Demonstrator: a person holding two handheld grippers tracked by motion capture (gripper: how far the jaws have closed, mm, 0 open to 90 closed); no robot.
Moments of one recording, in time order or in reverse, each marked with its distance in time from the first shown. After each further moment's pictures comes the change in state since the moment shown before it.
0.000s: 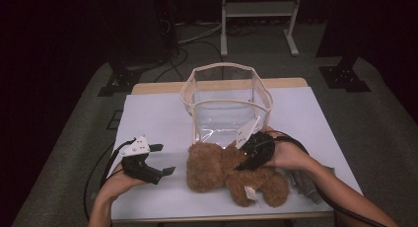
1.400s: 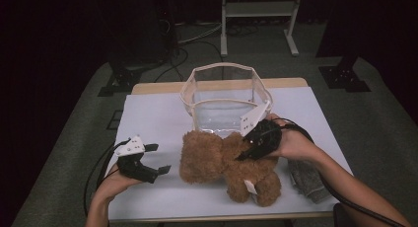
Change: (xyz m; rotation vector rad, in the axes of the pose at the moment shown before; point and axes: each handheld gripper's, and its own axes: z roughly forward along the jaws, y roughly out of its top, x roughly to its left) left arm 0.009 -0.009 -0.007 -0.004 0.027 -0.031; right arm 0.003 0.023 -0.048 -0.081 0.006 -0.016
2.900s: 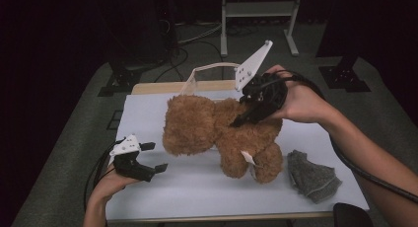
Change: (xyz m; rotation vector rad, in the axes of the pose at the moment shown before) left arm 0.005 -0.001 -0.009 -0.029 0.000 -0.021; right arm -0.005 0.094 -0.095 0.004 -0.039 -0.050
